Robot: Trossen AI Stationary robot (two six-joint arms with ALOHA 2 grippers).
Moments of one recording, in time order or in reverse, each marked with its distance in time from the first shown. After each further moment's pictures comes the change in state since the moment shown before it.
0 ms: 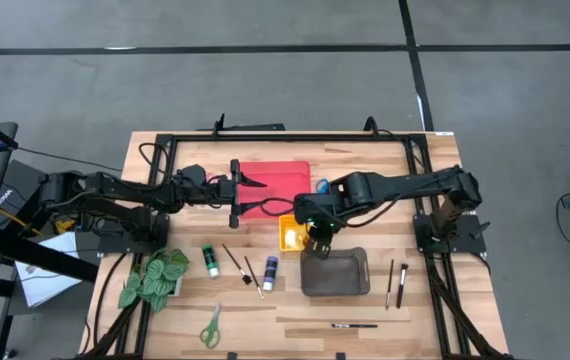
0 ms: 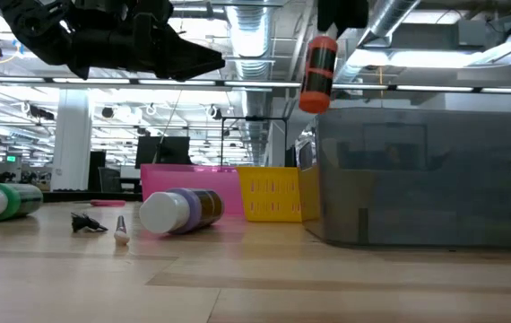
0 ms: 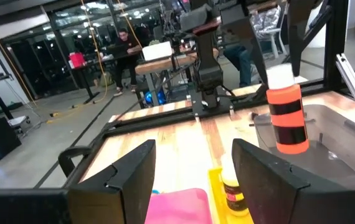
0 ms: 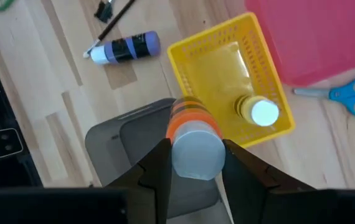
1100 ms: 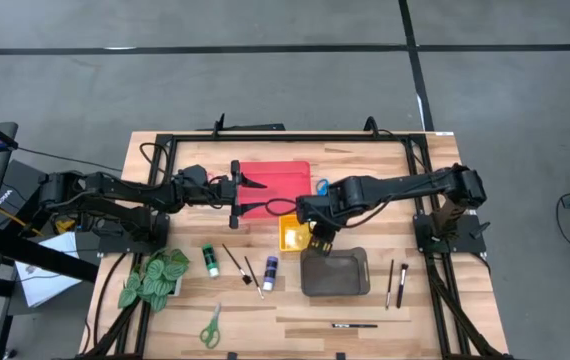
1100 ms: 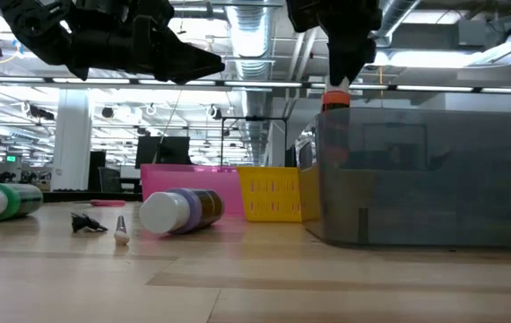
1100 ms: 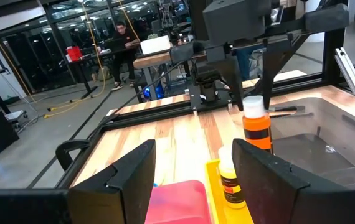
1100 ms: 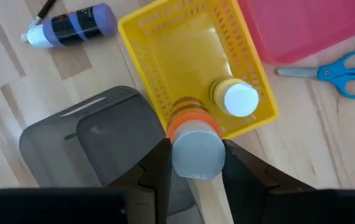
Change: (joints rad) left arm 0.000 0.000 0.000 -0.017 0.000 0.001; right arm -0.043 -0.046 -0.239 0.118 0.018 -0.016
